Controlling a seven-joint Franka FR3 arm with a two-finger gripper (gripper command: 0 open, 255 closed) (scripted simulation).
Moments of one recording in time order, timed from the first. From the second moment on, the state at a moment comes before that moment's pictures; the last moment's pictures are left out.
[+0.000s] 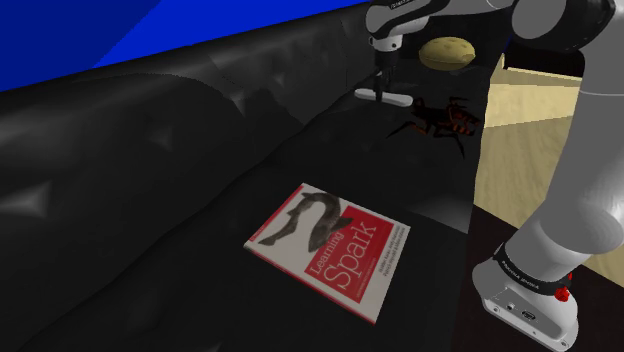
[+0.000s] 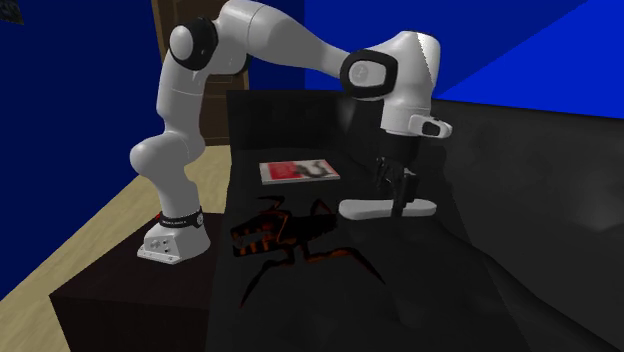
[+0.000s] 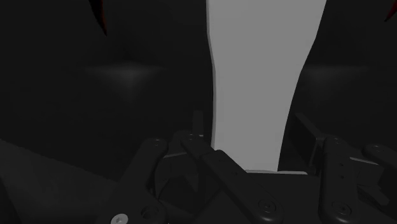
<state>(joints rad) -0.07 0.35 -0.25 -1.60 0.01 1.87 -0.61</state>
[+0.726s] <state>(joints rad) 0.09 0.22 -0.17 -1.74 -0.02 1.88 -0.37</state>
